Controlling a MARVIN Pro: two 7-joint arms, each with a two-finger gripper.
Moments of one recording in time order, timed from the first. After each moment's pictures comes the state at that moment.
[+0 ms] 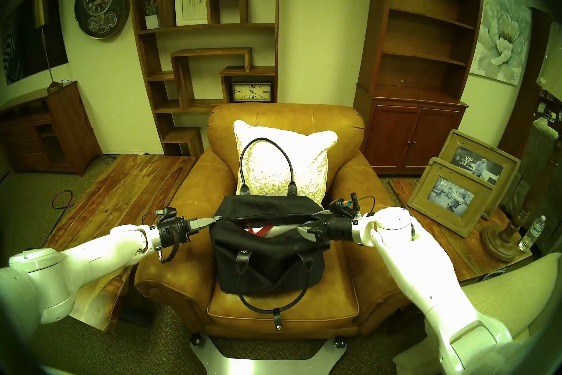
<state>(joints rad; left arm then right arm) 0.88 -0.94 -0.36 -0.61 -1.71 0.30 -1.06 -1.33 -1.02 1.30 -1.35 0.33 0.33 0.81</state>
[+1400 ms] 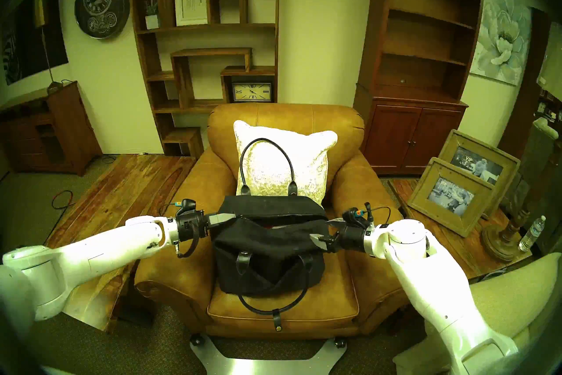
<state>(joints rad) 0.88 -0.89 -0.36 -0.92 -1.69 0.26 -0.86 -1.49 -0.98 1.39 -1.49 0.34 0.36 0.72</state>
